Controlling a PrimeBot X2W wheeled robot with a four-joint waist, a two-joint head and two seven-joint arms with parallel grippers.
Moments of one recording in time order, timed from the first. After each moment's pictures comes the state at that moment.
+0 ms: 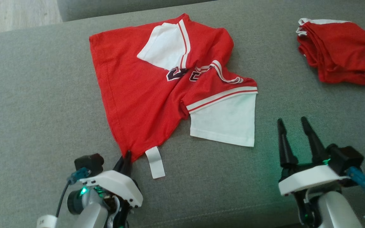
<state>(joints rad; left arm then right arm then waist) -0.15 0.05 -0.36 0.47 -0.53 0.09 -0.08 -0.07 -0.05 0.07 0.23 0.22 0.13 -0.18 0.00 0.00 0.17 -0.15</state>
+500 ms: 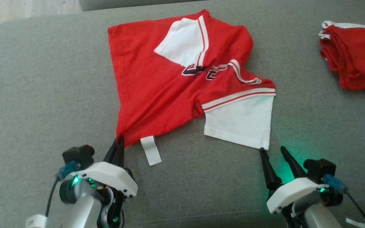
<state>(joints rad) -0.15 0.08 -0.34 0.36 -0.54 0.12 -0.11 -0.08 -0.05 0.15 0.46 0.28 0.13 -0.12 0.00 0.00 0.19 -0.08</state>
